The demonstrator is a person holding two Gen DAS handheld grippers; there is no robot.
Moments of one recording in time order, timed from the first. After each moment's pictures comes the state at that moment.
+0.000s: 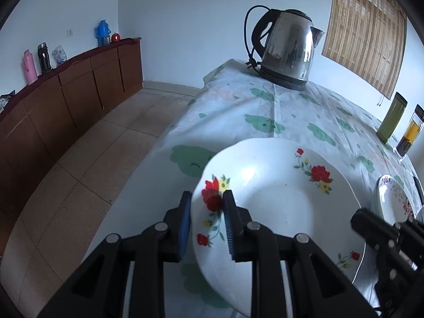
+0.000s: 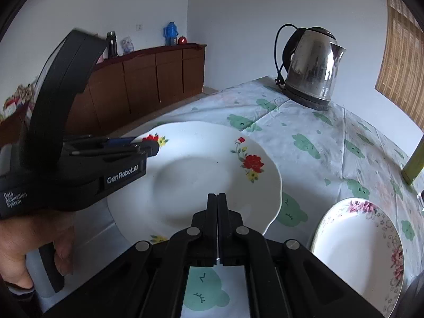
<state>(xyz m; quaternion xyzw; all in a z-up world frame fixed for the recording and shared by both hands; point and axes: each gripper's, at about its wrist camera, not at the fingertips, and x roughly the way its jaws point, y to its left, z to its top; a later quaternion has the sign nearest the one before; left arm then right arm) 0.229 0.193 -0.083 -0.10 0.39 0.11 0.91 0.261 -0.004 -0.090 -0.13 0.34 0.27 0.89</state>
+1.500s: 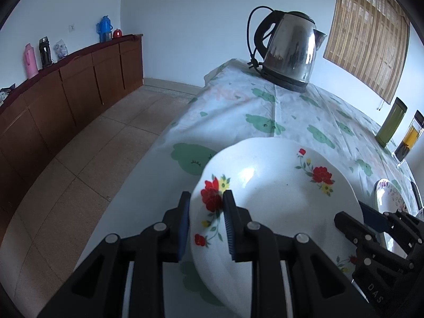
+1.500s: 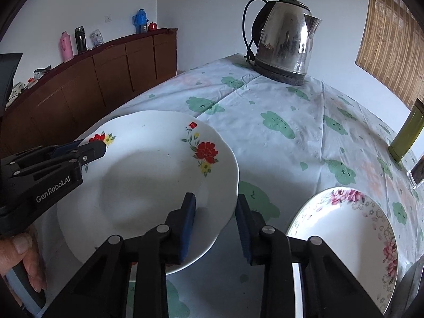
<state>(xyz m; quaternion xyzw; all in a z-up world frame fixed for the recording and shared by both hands) 0.226 0.195 -0.082 -0.11 0.39 0.11 0.91 0.290 -0.008 -0.104 -0.14 0.39 0.22 0.88</state>
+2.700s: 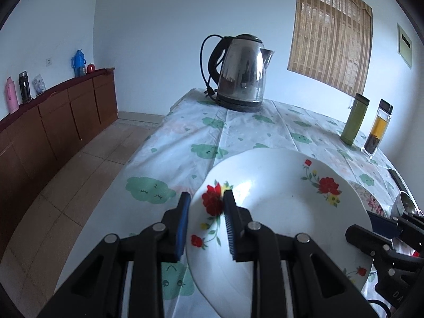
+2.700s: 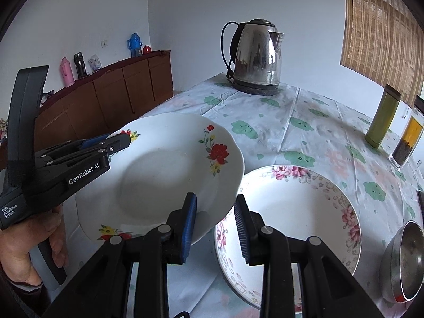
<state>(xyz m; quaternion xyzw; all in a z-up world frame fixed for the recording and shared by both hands) 0.212 0.138 -0.047 -0.06 0.31 0.04 0.95 0.246 -0.077 -0.061 -0.09 0.36 0.21 0.90</state>
